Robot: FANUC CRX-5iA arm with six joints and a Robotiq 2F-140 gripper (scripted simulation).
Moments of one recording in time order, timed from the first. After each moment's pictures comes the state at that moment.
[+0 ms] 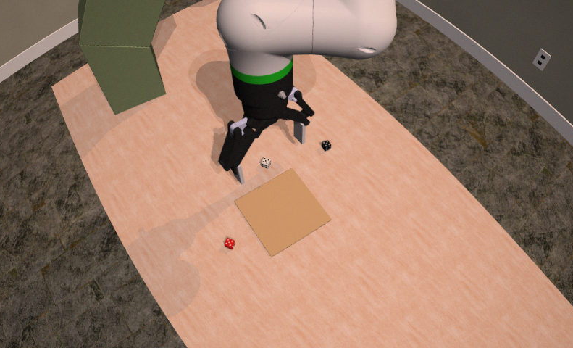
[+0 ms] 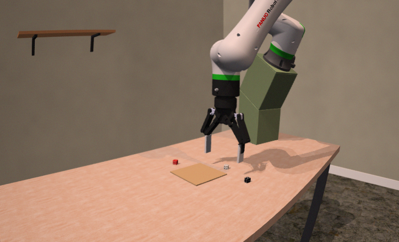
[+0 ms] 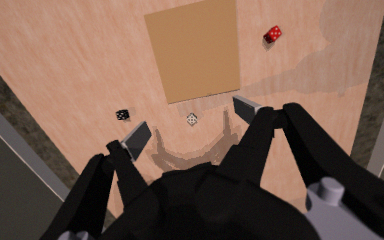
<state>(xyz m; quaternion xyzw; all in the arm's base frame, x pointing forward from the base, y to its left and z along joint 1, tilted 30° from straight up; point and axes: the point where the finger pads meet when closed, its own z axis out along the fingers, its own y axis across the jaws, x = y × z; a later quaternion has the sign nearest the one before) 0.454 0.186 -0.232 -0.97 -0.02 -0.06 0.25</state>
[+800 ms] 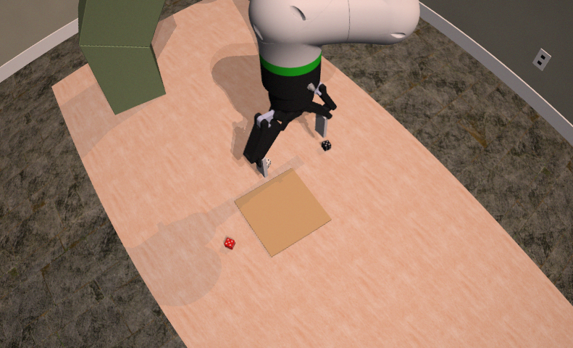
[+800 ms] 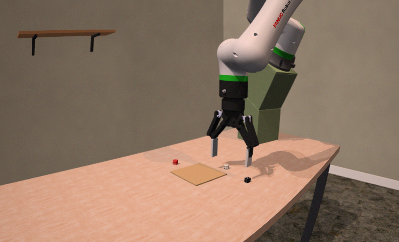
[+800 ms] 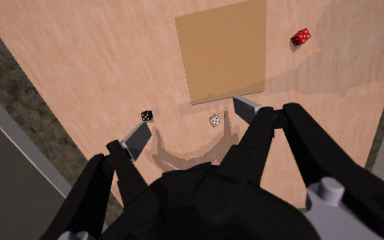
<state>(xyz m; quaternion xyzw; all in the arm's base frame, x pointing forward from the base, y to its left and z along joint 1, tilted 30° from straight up) 0.466 0.225 -0.209 -0.97 -0.02 -0.06 0.25</state>
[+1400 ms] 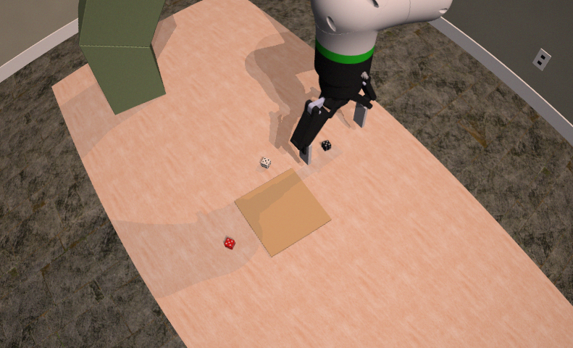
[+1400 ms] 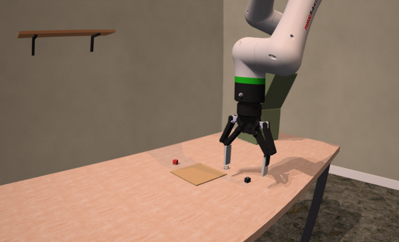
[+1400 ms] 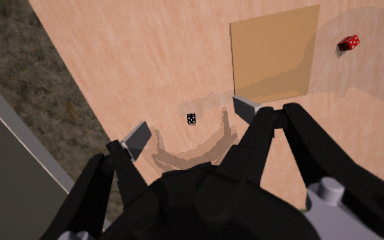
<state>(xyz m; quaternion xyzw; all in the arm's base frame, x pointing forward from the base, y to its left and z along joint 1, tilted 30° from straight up) 0.490 0.297 -0.166 -0.97 -0.02 -0.06 0.25</state>
